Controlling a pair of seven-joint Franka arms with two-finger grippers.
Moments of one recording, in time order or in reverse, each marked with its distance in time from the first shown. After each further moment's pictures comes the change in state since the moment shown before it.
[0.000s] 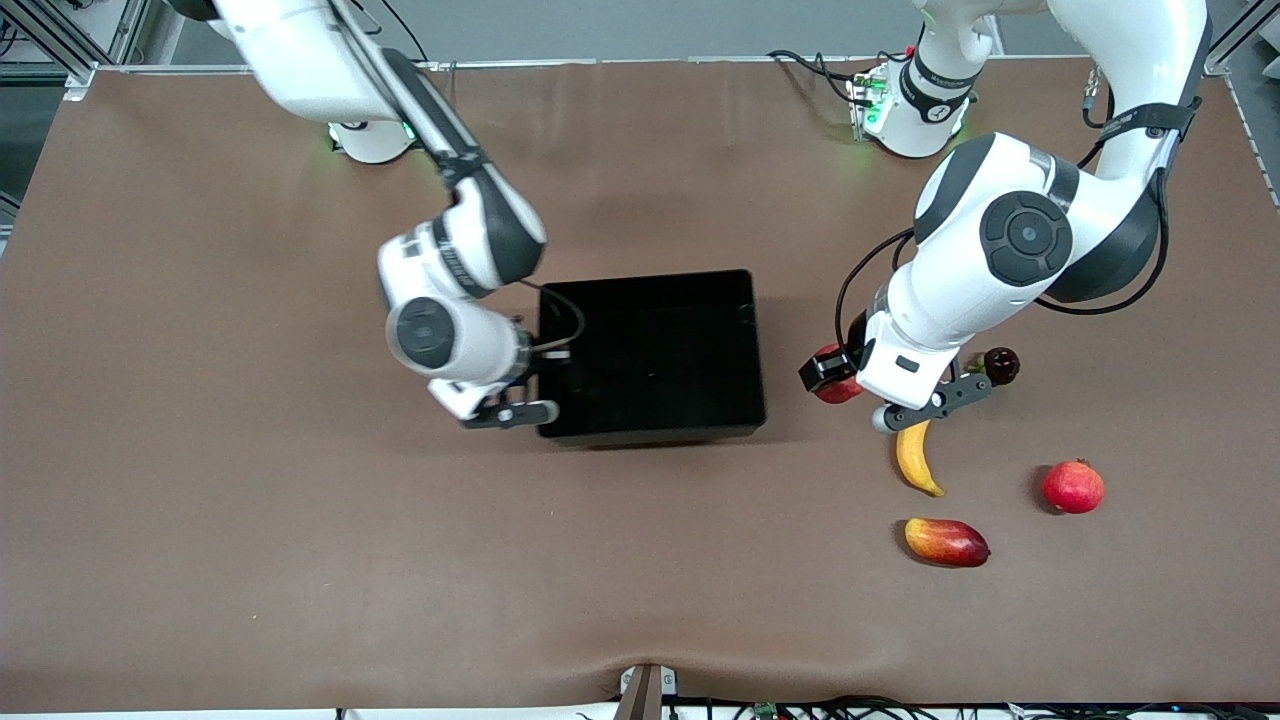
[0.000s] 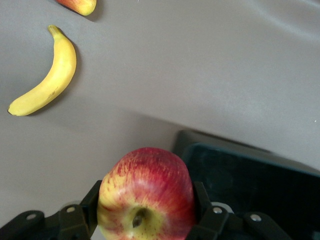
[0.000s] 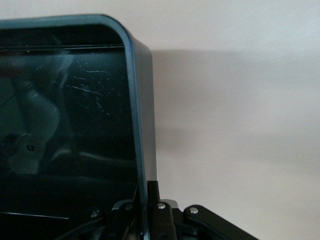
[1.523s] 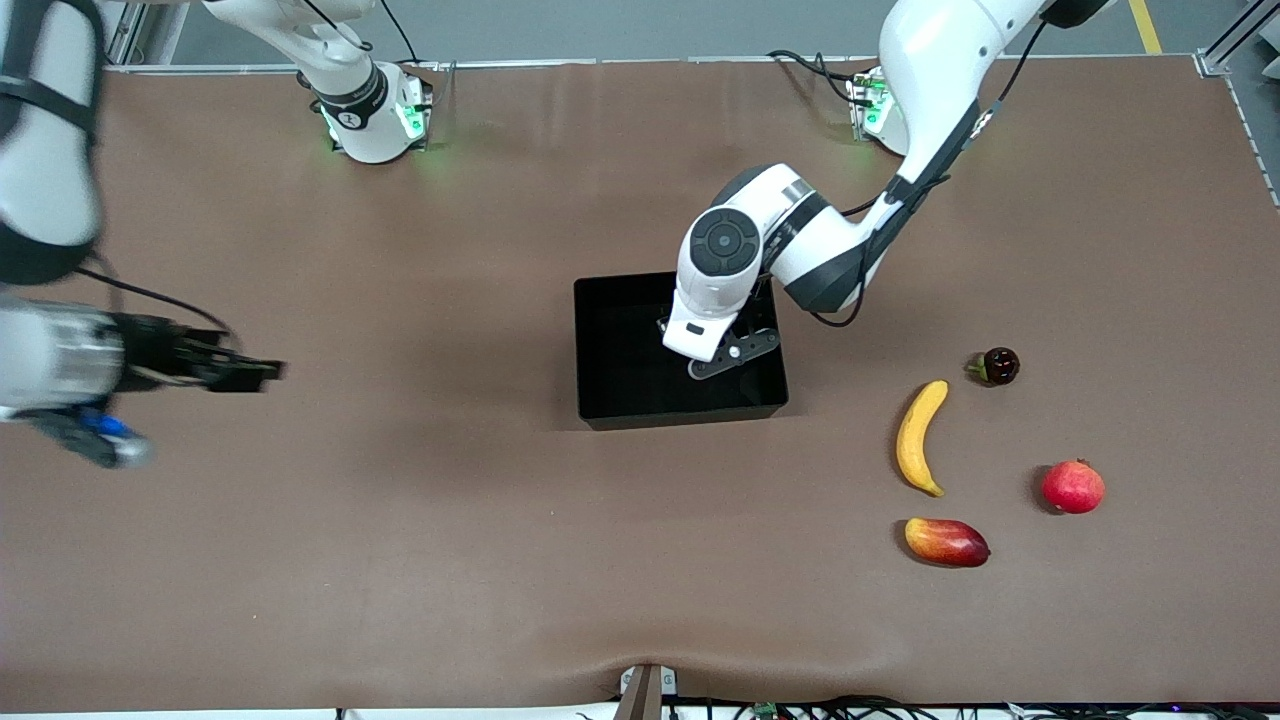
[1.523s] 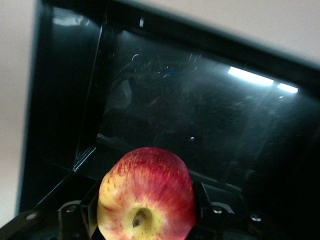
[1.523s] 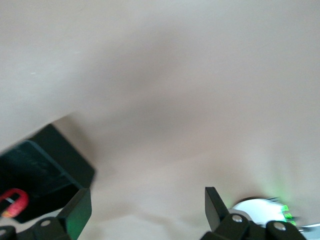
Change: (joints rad) left arm -0.314 0.208 0.003 -0.148 0.136 0.177 -0.394; right arm -0.572 -0.135 -0.056 0.528 -0.090 -0.841 0.036
